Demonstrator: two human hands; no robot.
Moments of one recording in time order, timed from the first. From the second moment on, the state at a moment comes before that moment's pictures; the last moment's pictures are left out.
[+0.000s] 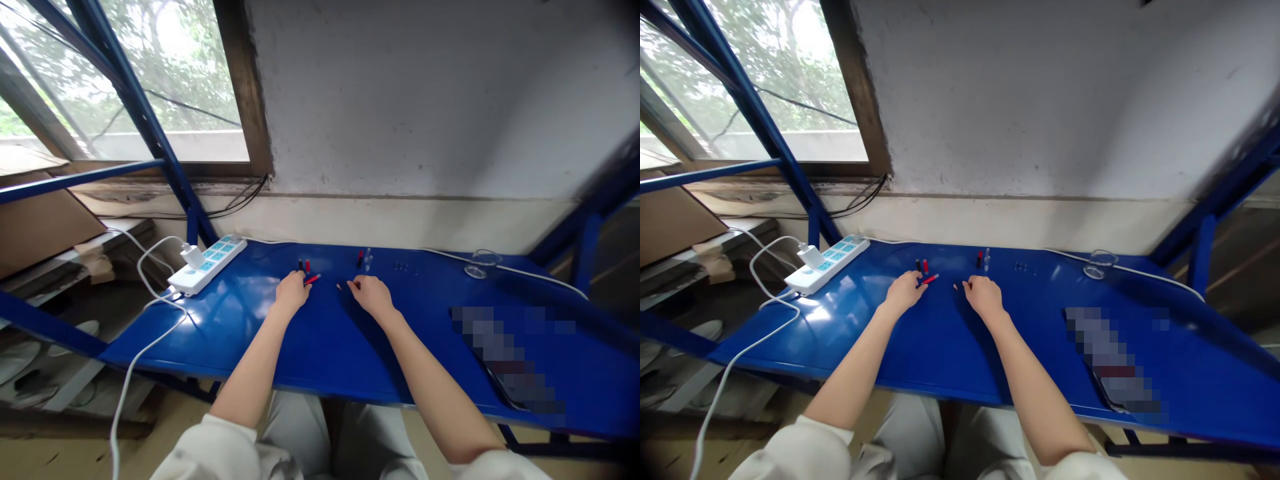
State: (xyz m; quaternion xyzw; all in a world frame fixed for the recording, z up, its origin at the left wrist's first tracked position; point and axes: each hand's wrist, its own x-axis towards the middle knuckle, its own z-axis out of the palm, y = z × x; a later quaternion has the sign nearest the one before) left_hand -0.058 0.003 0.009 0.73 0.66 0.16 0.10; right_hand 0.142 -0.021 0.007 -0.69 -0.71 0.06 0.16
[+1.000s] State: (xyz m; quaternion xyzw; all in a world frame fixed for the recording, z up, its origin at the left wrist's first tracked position) left_hand -0.006 -0.008 -0.005 0.71 0.46 0.45 0.30; right_hand 0.139 -0.013 0.000 -0.55 -0.66 0.25 0.45
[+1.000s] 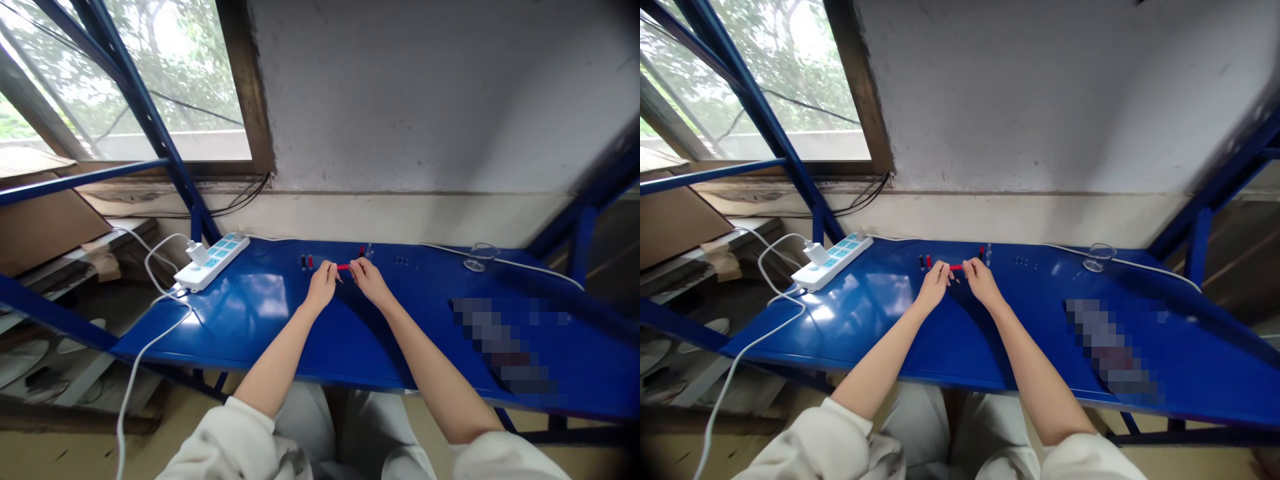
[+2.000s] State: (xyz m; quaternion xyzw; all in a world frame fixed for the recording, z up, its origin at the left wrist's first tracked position) left_hand -0.009 0.002 -0.017 0.60 0.48 0.51 0.38; right_hand 0.154 -0.013 0.001 -0.54 -0.78 0.06 0.31
